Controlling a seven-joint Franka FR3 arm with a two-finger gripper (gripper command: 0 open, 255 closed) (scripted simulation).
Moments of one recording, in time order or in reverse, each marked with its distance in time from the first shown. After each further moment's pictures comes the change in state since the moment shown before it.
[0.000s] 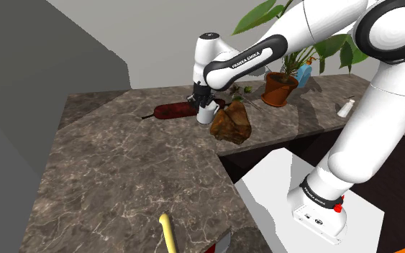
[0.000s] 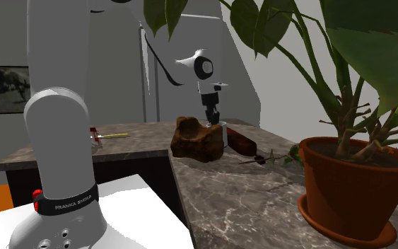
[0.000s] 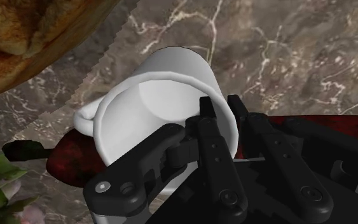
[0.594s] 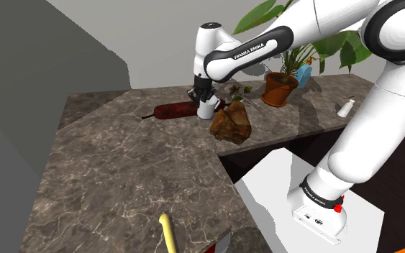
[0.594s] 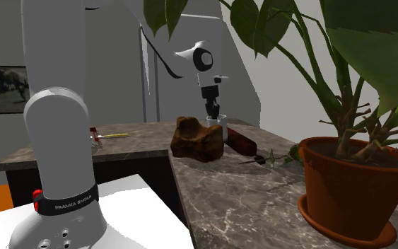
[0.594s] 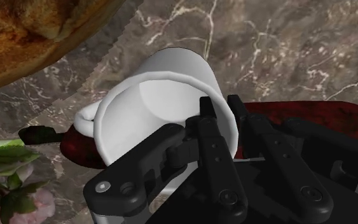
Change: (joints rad) arm -0.002 -0.044 0.005 0.031 0.028 -0.071 -0.025
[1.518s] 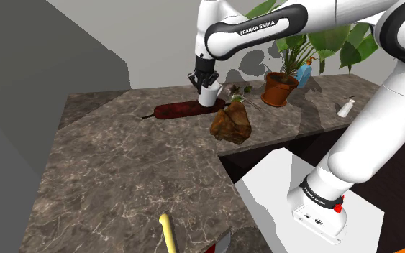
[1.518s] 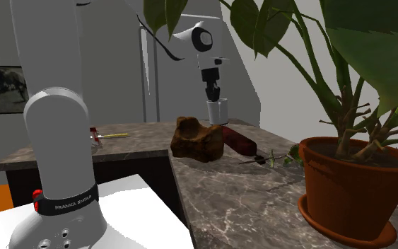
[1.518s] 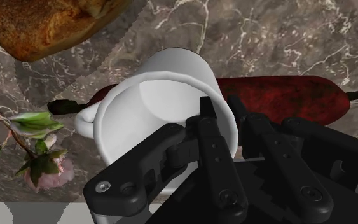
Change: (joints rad) arm -0.001 -0.073 0.004 0.105 0.044 -0.173 -0.044
